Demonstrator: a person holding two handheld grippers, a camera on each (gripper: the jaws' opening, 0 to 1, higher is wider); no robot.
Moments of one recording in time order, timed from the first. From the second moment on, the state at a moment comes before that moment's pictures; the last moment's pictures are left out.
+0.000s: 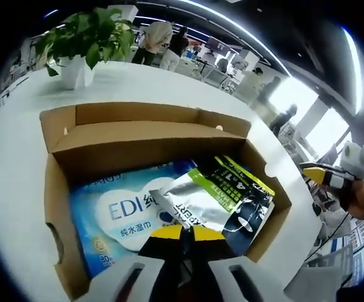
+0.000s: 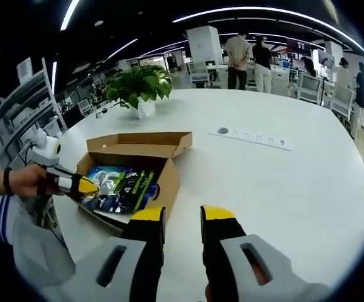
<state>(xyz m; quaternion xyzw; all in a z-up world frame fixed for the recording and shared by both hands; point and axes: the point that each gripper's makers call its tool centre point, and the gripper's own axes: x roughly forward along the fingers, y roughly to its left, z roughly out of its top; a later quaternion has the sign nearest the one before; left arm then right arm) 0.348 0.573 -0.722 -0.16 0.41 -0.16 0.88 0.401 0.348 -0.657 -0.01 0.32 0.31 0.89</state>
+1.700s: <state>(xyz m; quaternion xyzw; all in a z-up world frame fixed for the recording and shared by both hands) 0.347 0.601 -0.729 -0.17 0.41 -0.15 0.88 0.386 0.465 -0.704 -0.01 0.39 0.40 0.83</state>
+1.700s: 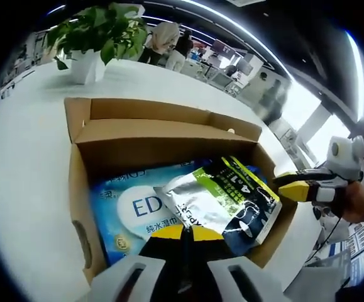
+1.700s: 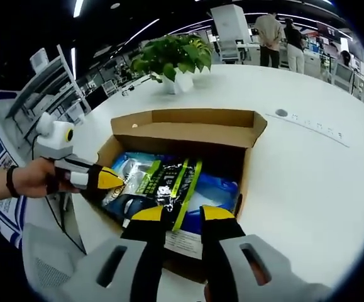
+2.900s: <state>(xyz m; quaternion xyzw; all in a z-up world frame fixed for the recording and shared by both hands) 0.346 0.599 -0.727 -0.19 0.41 -0.15 0.88 0.384 0.480 -0.717 0.02 0.42 0.39 0.82</state>
